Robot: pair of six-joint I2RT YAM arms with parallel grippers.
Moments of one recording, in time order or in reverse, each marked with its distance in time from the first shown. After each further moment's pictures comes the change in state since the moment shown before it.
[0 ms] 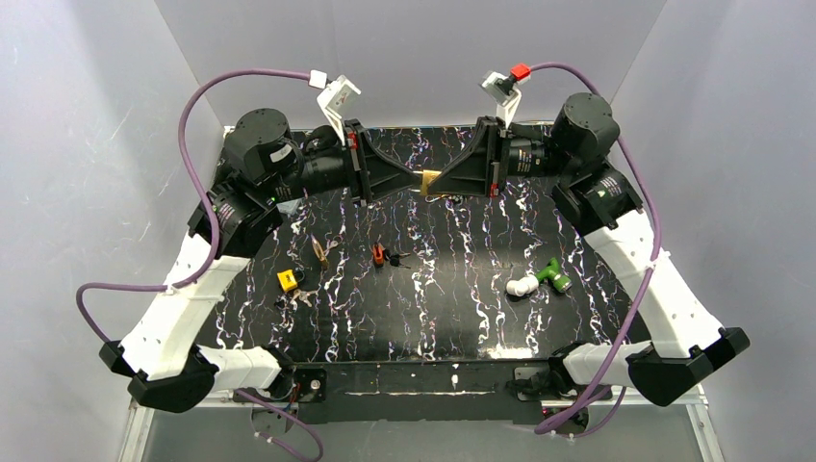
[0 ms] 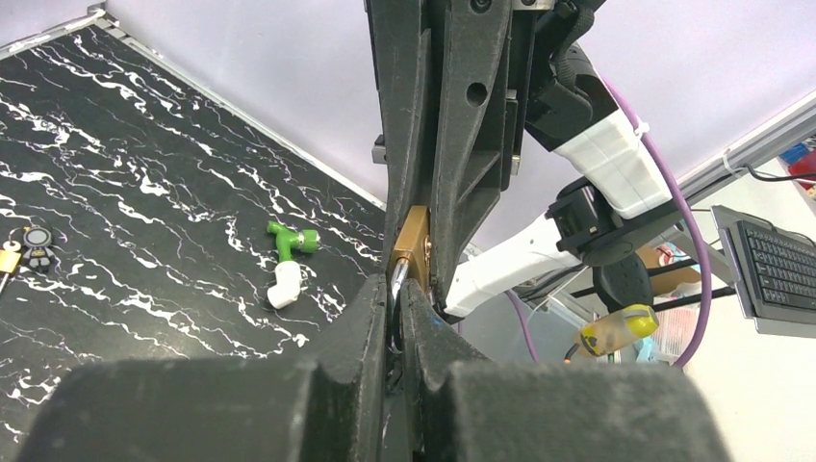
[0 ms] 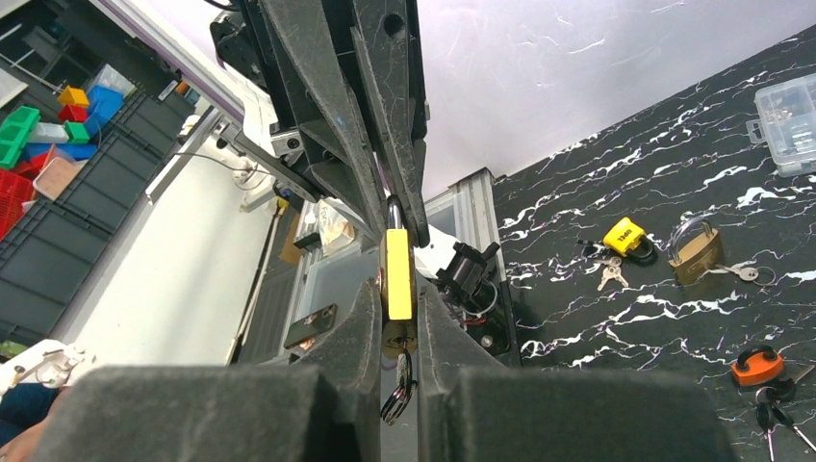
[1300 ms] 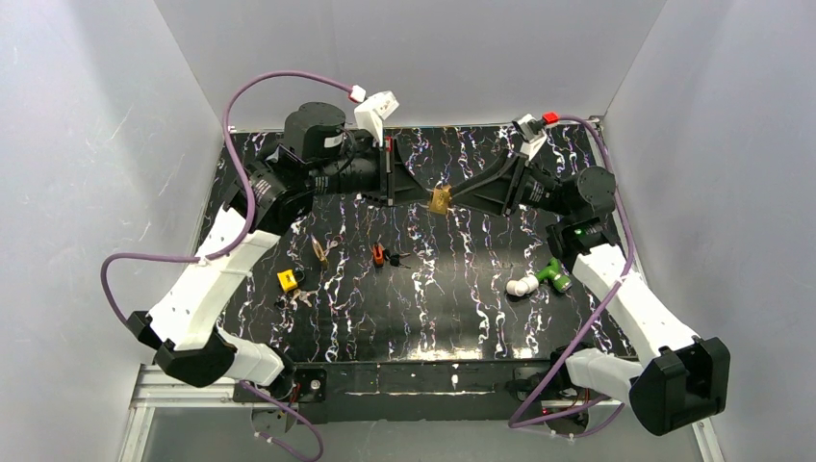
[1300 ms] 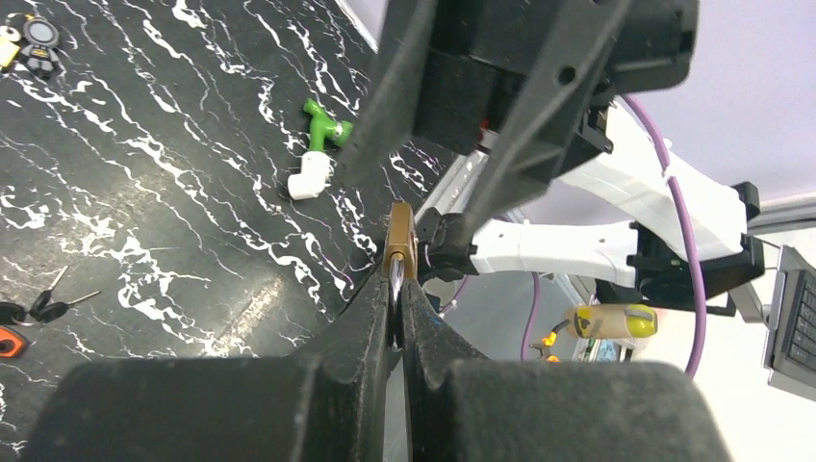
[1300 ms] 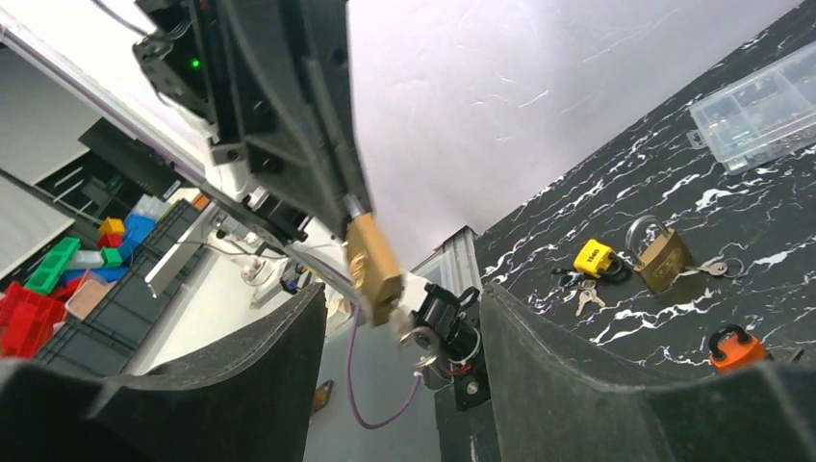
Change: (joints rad) left arm -0.026 0.139 0.126 -0.319 -0.146 -0.052; right arm -0.218 -0.158 -0.660 0.846 0.025 0.431
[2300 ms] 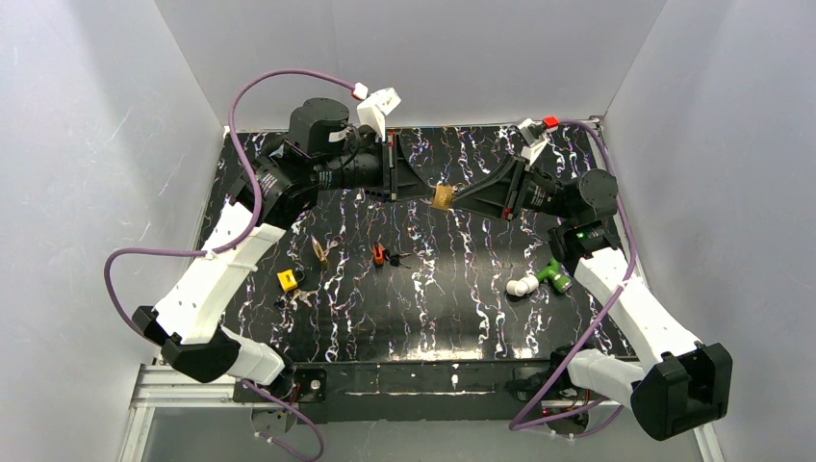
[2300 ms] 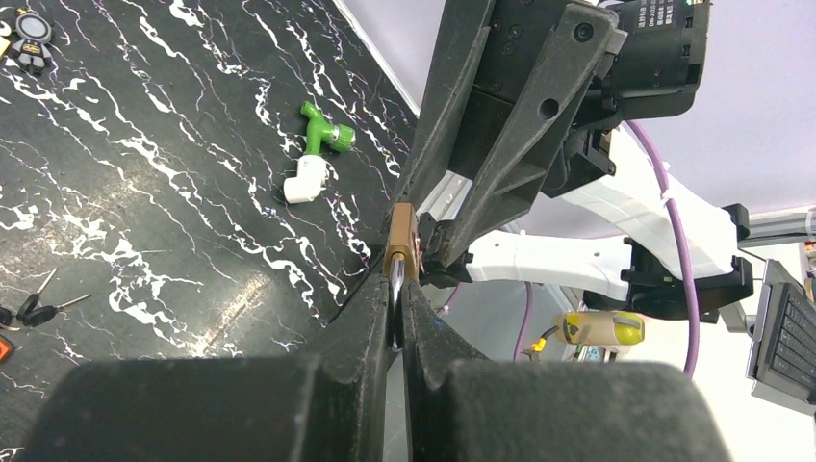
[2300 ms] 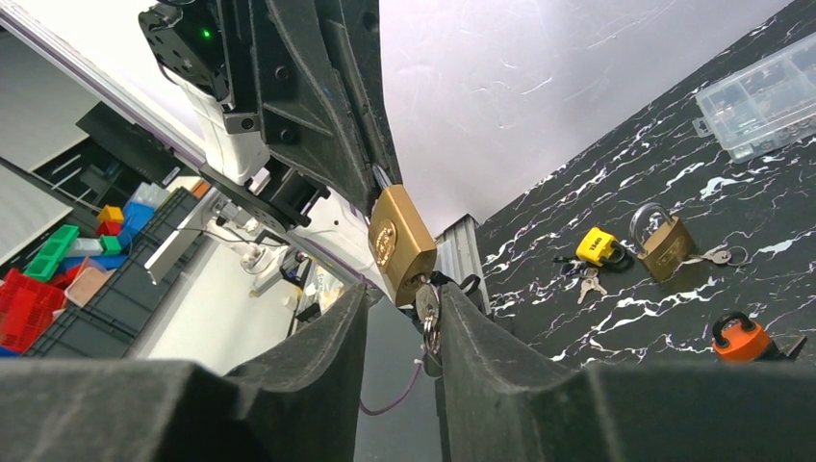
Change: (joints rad) left arm 0.026 0.030 0.010 0.014 0.021 -0.028; right arm 0.000 -0.029 -0.021 -0.009 -0.029 -0.007
